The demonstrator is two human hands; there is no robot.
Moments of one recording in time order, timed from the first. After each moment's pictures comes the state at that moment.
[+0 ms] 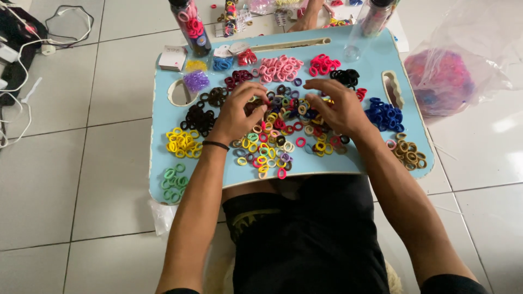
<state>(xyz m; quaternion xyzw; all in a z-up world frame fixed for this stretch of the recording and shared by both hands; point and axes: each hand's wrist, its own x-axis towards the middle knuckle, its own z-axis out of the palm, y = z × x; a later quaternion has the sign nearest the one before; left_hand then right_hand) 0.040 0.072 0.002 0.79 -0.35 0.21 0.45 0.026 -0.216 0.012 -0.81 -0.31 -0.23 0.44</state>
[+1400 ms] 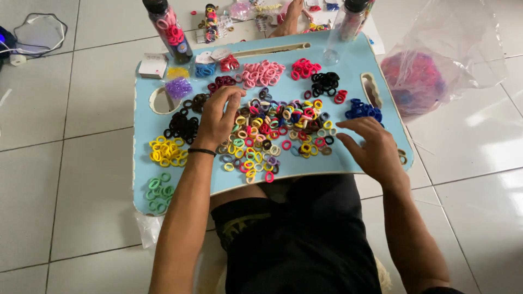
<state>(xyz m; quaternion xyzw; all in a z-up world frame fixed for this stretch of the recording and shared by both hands) 0.044 0.073 0.000 0.78 -0.31 0.19 0.51 -0.077 -0.280 0.025 -0.91 -0.11 -0.18 0.35</state>
